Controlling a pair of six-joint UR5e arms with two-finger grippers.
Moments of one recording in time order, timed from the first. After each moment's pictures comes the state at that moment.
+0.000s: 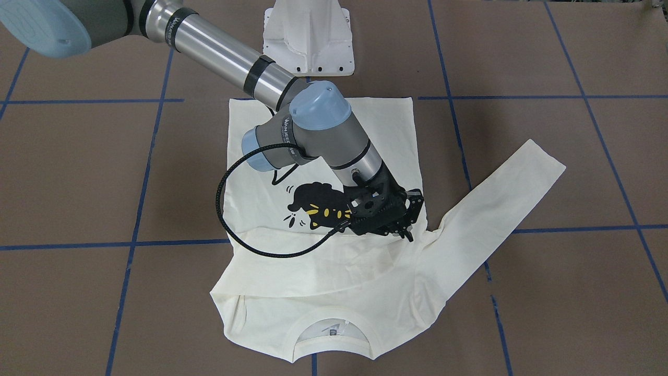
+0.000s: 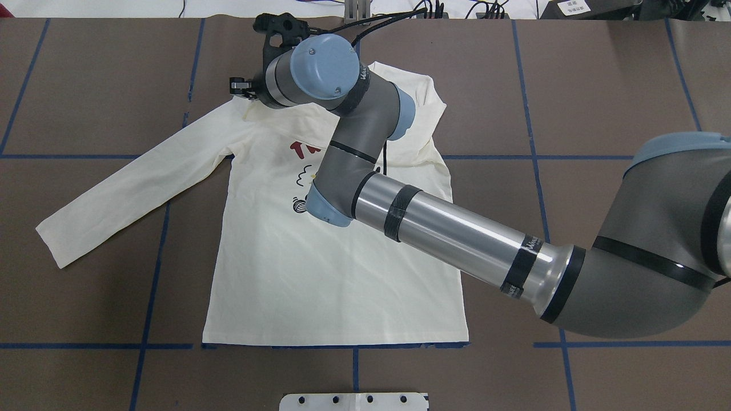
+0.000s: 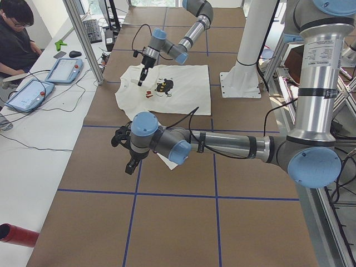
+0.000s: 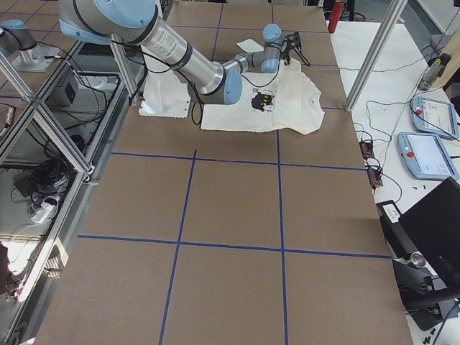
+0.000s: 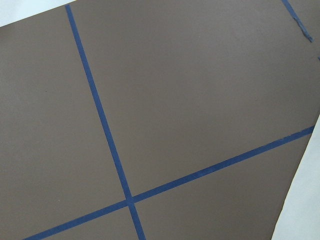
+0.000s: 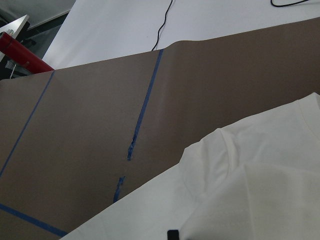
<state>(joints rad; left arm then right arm) -1.48 -1.60 -1.61 -2.00 -2.35 -0.05 0.59 -0.33 0.76 -0.59 1.71 1.21</state>
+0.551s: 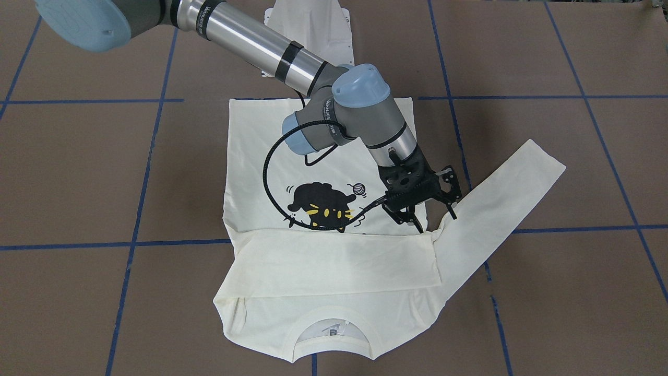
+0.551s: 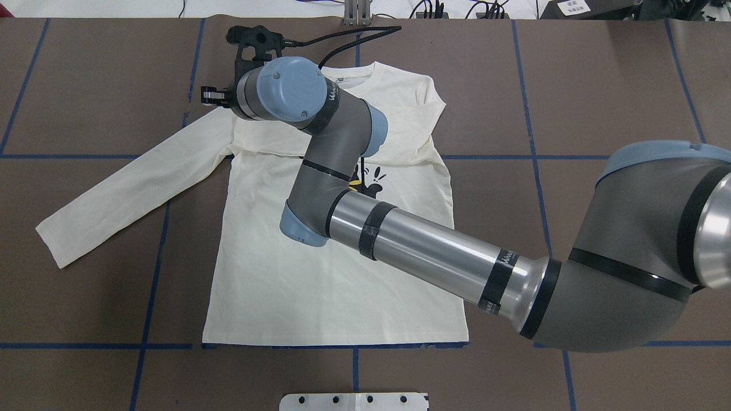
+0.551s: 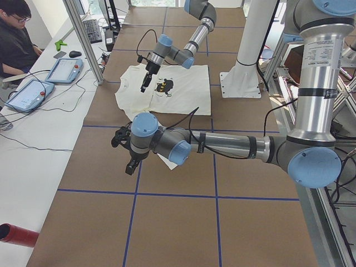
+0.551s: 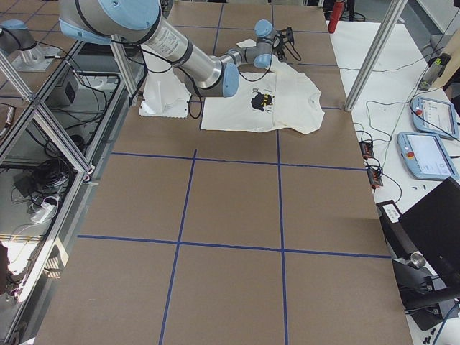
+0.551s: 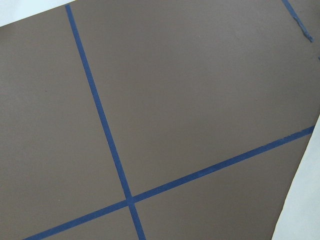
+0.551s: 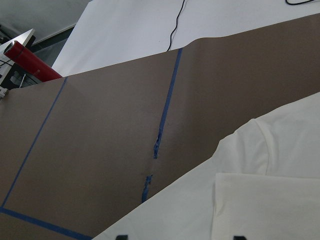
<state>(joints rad) -1.48 -1.60 -1.60 -2.01 -2.35 -0.06 0.53 -0.28 0.72 -0.59 1.61 1.25</state>
